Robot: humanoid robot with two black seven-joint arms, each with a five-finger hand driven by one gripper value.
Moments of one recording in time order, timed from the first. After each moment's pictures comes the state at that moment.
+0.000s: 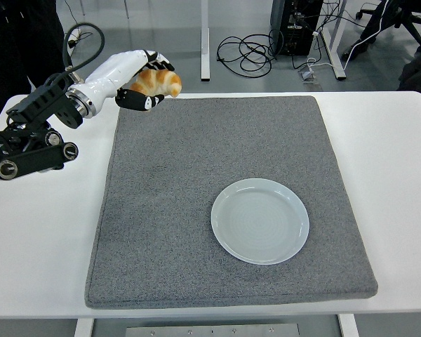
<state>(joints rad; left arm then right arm) -1.41 0.49 0.22 -1.09 0.87 0.51 -0.17 -0.10 0.00 -0.01 0.13 -0.08 -0.05 0.22</state>
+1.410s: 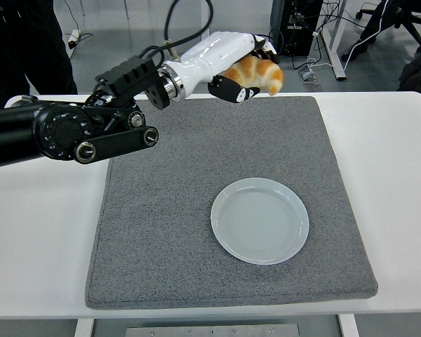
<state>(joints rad) -1.55 0.15 0.24 -1.03 0.89 0.47 -0.20 -0.10 0.00 -0.01 0.13 -0.08 -0.05 0.22</state>
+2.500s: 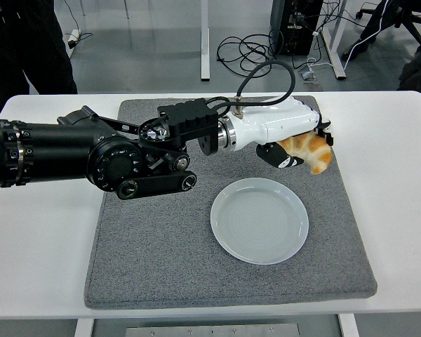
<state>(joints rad) -1.60 0.00 0.44 -1.07 0.98 0.45 -0.26 -0.10 0.00 -0.01 0.13 -0.08 -0.05 0.22</state>
